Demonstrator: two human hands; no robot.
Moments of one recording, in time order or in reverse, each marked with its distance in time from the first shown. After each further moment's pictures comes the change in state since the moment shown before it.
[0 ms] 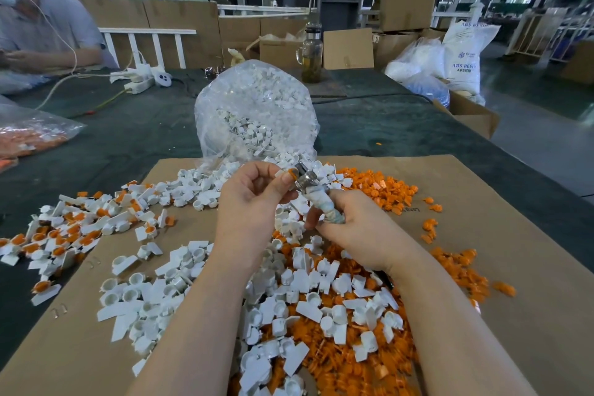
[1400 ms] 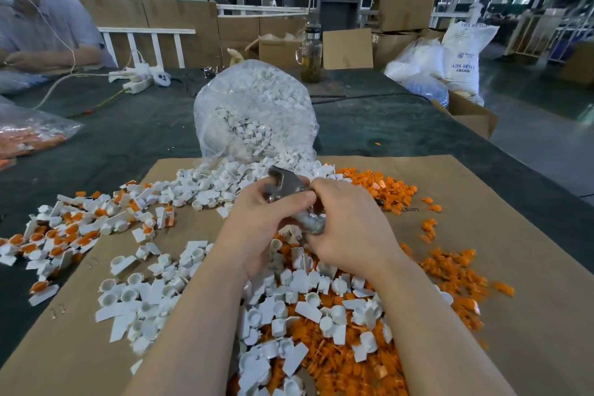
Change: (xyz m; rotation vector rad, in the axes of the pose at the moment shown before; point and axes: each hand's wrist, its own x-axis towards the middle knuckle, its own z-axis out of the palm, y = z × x) left_hand -0.005 0.000 -0.003 -0.189 -0.248 -0.287; right_hand 0.005 -0.003 0.017 -0.533 0.247 -0.186
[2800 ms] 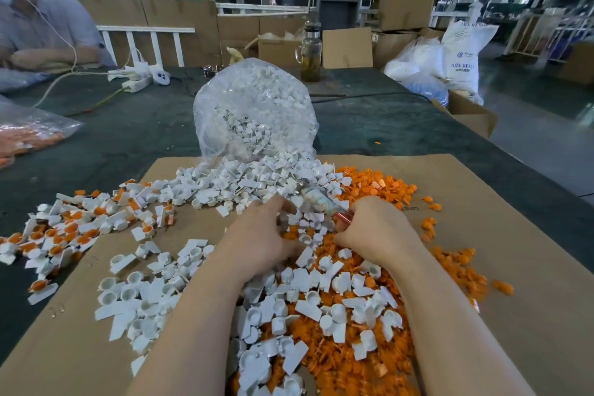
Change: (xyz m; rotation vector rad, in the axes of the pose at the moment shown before) left_hand 0.008 -0.010 -0.015 1.310 -0.041 -0.085; right_hand 0.000 0.036 0.006 -0.061 -0.323 0.577
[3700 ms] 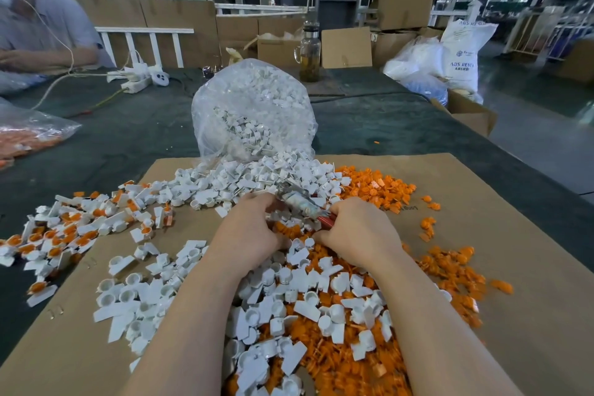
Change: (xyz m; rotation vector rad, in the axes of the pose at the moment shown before) left_hand 0.005 -0.007 0.000 -0.061 0.152 0.029; right_hand -0.002 -0.013 0.010 0.000 0.058 -0.116
